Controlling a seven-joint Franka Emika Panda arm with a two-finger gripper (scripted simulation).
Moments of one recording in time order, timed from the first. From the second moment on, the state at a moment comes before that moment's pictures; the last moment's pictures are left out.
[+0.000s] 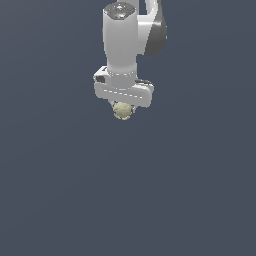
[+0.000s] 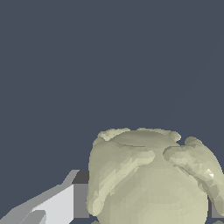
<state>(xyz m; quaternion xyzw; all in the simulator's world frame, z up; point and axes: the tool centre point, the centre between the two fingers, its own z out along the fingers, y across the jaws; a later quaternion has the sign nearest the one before) -0.073 -0.018 0.260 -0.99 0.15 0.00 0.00</state>
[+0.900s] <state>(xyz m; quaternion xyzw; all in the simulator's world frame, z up) -0.109 -0.058 0.365 -0.99 0.15 0.00 0.00</state>
